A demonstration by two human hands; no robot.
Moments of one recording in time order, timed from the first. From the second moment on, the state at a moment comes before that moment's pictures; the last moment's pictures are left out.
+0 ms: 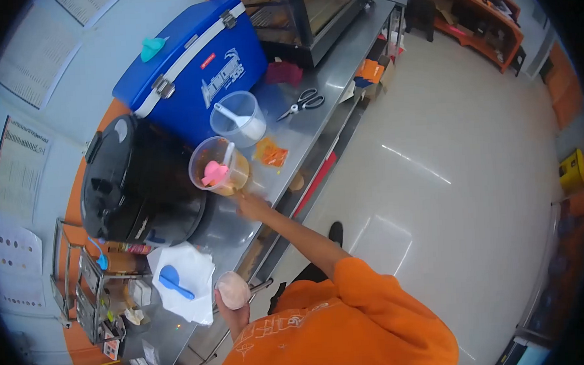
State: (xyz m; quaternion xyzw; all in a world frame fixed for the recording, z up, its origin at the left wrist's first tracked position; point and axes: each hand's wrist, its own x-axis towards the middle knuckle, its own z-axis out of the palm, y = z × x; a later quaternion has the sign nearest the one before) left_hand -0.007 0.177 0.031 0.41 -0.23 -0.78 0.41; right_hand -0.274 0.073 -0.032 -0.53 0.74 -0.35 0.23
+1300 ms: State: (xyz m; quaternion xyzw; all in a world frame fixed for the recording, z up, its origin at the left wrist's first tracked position) left_hand -1.257 0.277 0.098 0.02 -0.70 -0.66 0.26; right_hand -1.266 0.392 0.097 0.02 0.23 -0.94 0.24
